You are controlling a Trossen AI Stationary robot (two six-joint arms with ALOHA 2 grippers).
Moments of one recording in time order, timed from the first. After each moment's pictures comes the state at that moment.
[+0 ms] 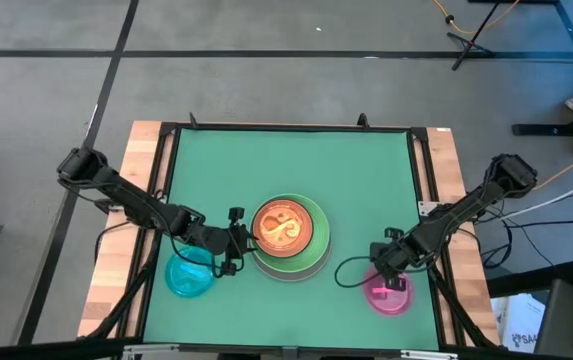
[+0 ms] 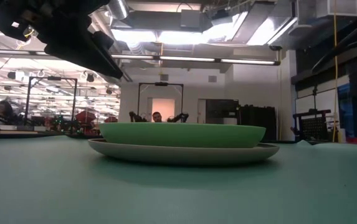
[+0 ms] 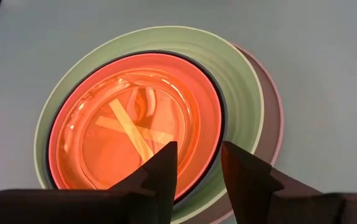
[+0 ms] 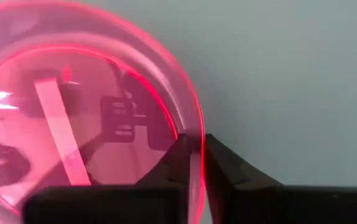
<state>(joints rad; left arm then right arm) -0.40 1.34 0.67 -0.03 -0.38 -0.10 0.65 1.31 0.56 -0.63 -0.06 0.77</state>
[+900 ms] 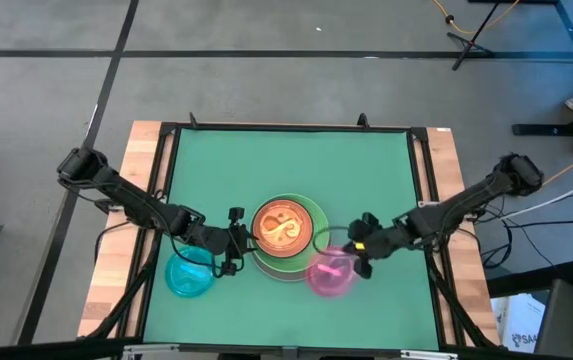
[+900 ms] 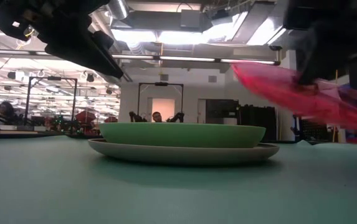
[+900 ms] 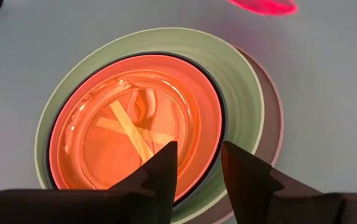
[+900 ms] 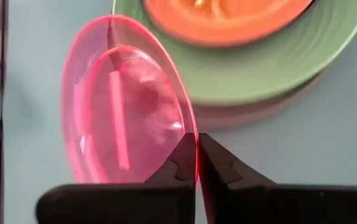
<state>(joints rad) -0.40 1.34 0.67 -0.02 -0.38 -0.10 0.46 1.24 0.74 -0.40 0.22 0.73</state>
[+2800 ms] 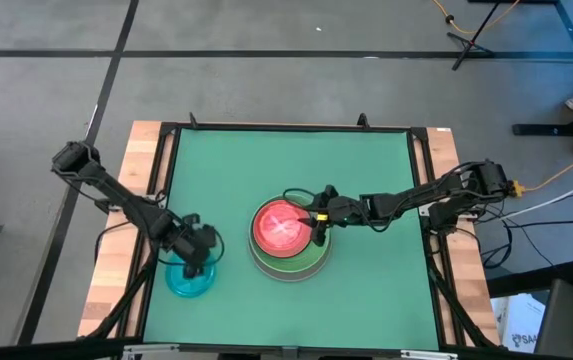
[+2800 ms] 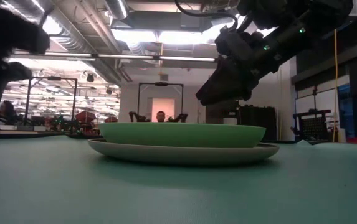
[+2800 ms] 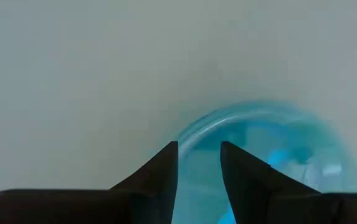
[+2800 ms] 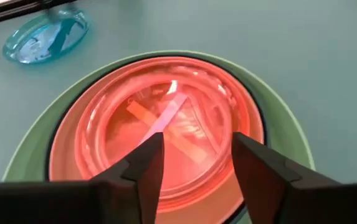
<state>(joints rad) -0.56 1.21 0.67 -0.78 -0.14 -0.81 0.10 1.58 0.74 0.27 0.23 0.35</state>
